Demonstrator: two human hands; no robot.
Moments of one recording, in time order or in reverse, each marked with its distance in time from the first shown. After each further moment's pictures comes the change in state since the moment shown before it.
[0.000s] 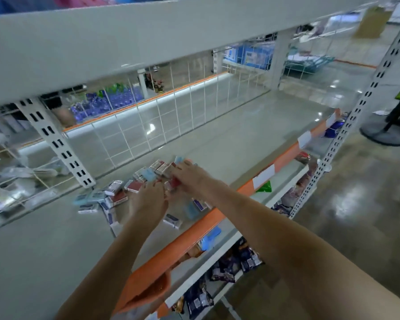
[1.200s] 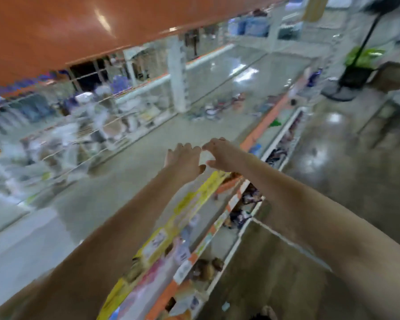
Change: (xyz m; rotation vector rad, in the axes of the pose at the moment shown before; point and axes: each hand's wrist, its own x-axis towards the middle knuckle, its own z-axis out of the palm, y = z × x) left_hand -0.273 -0.279 -0.104 0.114 -0.160 0.442; right_hand -0.105 -0.428 -0.005 0.002 0.004 0.406
